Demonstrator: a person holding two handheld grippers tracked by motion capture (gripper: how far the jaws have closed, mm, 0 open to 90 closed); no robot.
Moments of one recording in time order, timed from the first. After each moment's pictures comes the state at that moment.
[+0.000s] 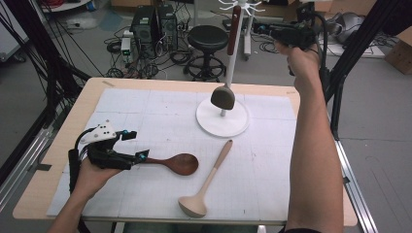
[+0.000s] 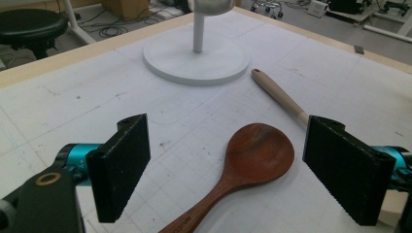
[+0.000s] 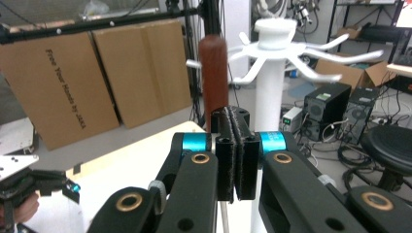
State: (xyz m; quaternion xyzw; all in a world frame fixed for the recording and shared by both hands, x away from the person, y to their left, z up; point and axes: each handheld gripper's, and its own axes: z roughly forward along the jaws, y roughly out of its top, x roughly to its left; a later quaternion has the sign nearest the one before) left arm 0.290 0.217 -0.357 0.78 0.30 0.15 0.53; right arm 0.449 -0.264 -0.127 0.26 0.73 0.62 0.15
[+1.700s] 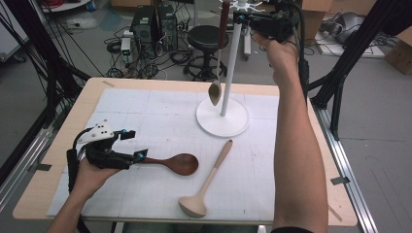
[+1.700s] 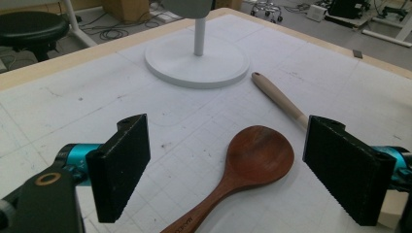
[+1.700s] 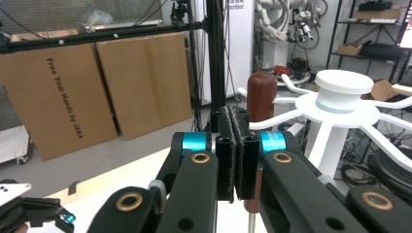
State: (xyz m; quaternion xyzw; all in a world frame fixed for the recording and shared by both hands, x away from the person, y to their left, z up) left arm 0.289 0.221 -0.355 0.77 0.30 0.15 0.54; right arm 0.453 -0.215 -0.115 0.25 0.72 0.63 0.16
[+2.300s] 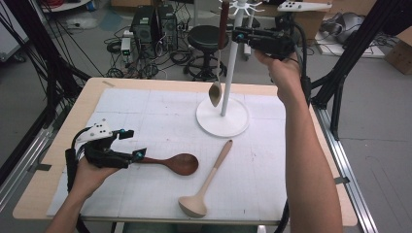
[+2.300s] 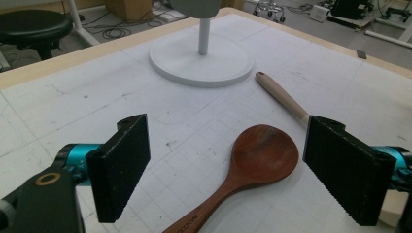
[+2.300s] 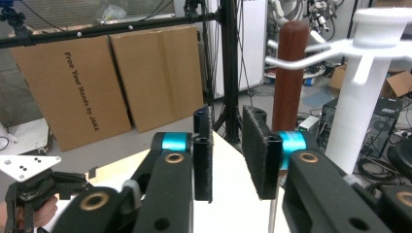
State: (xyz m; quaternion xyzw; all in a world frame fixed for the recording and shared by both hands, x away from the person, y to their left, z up) left arm 0.291 0.225 -0.356 0.77 0.30 0.15 0.54; right arm 0.431 -0.221 -0.140 0.24 0.73 0.63 0.14
